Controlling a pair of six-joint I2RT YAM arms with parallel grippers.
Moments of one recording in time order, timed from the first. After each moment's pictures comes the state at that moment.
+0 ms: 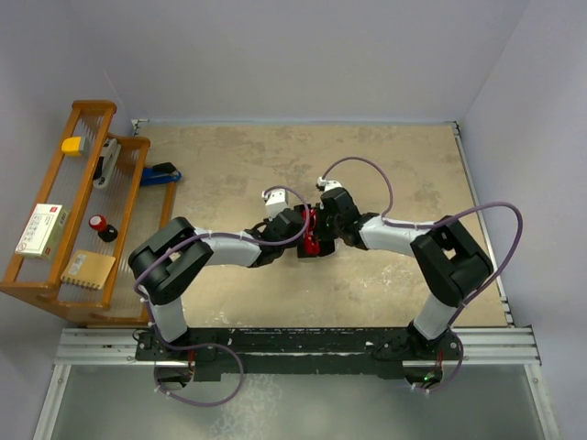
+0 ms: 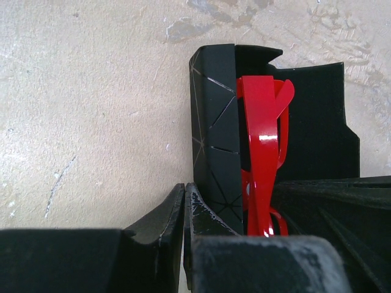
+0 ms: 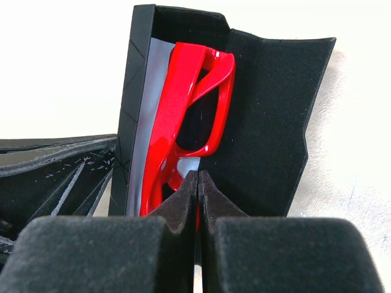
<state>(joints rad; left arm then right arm) -0.85 1.80 0.87 0.20 -0.45 -0.85 0.64 1.70 0.87 0.04 0.04 0.43</state>
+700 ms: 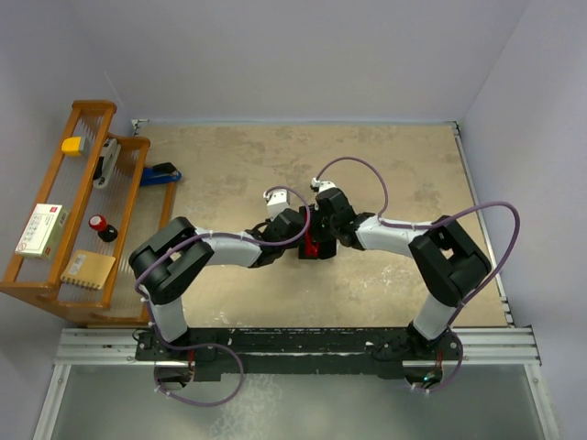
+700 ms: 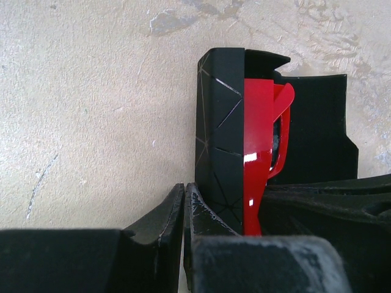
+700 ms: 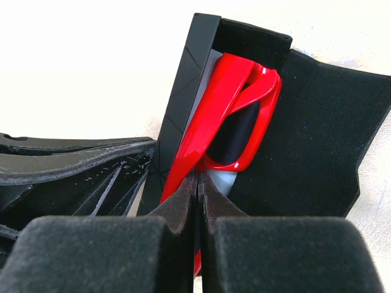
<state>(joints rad) -0.85 1.81 0.87 0.21 -0.43 -0.85 0.67 1.72 0.90 0.01 0.04 0.43</state>
